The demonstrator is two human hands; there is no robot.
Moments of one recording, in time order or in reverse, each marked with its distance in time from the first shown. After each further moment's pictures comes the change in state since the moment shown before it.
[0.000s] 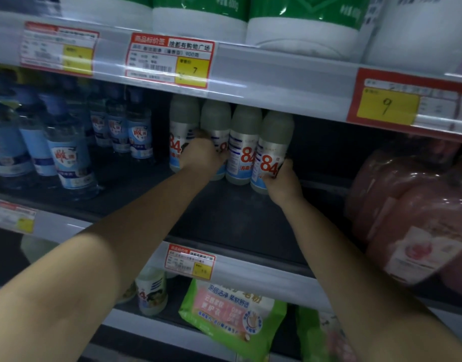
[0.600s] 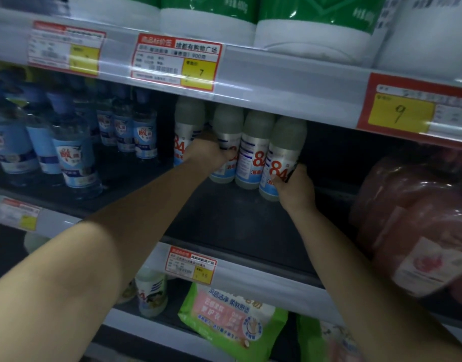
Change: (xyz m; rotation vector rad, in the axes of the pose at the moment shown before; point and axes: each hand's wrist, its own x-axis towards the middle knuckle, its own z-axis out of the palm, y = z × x) left_hand 0.021 -0.005 0.002 -0.073 -0.102 0.023; right_hand -0.005 0.001 -0.011 -0.064 0.088 -0.019
